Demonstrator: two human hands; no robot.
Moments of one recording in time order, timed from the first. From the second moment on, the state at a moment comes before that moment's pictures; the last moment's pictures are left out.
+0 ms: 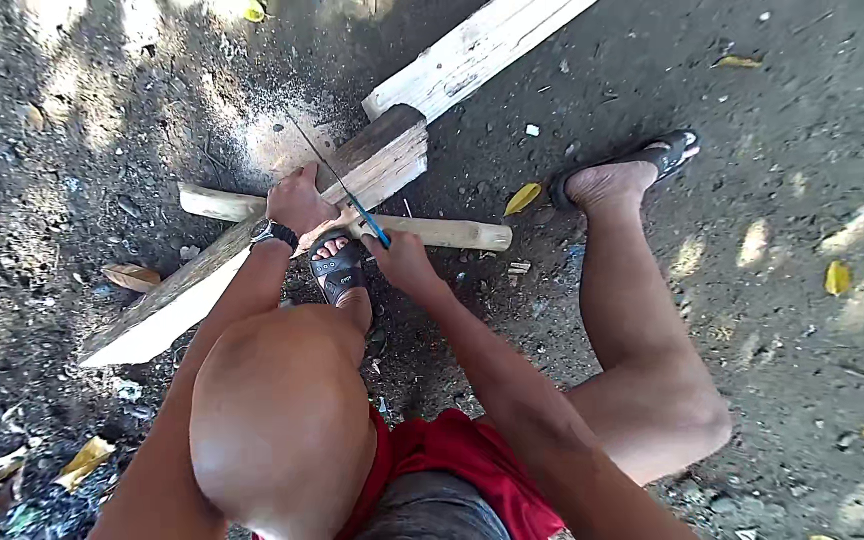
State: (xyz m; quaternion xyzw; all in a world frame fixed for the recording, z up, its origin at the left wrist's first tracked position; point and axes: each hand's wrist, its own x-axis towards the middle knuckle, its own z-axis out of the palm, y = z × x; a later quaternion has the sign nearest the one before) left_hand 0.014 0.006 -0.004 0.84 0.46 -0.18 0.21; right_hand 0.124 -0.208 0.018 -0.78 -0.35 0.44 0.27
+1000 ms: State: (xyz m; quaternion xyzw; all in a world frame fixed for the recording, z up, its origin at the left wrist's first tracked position) left_hand 0.015 0.009 -0.005 0.85 0.46 -0.18 0.21; right_hand 0.134 -0.332 0.052 -0.80 -0.36 0.44 0.21
